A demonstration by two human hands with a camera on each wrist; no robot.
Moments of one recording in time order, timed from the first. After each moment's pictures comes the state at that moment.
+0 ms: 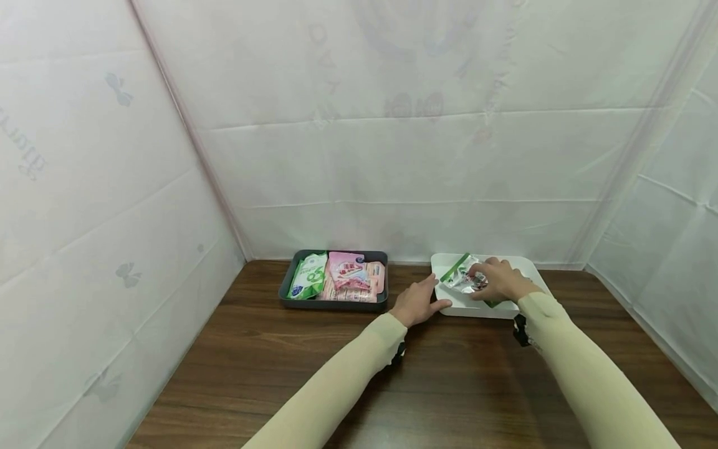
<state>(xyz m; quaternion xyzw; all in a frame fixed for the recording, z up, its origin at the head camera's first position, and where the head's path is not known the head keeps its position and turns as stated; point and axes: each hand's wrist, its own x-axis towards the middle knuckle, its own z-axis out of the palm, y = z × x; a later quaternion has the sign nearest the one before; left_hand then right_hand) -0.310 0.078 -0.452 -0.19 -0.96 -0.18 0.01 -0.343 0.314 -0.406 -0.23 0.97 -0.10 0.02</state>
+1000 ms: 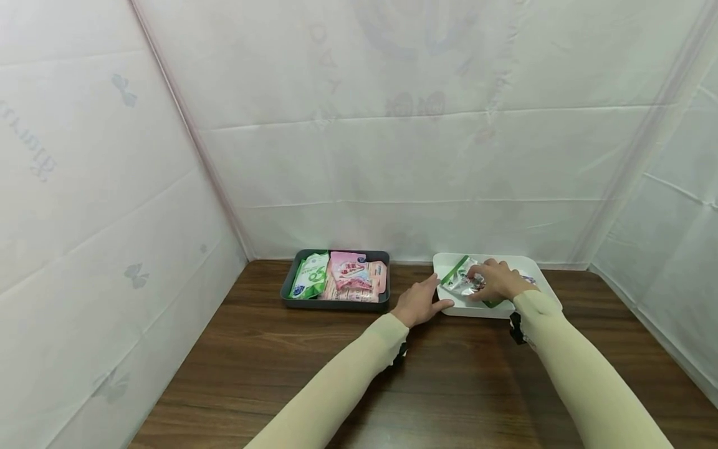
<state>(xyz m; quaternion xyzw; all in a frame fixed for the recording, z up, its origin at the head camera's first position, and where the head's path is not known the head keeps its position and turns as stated) -0.312 0.078 -0.456 -0.19 -0.97 -0.18 0.01 -0.346 0.305 -0.408 -0.21 0.97 -0.10 0.05</state>
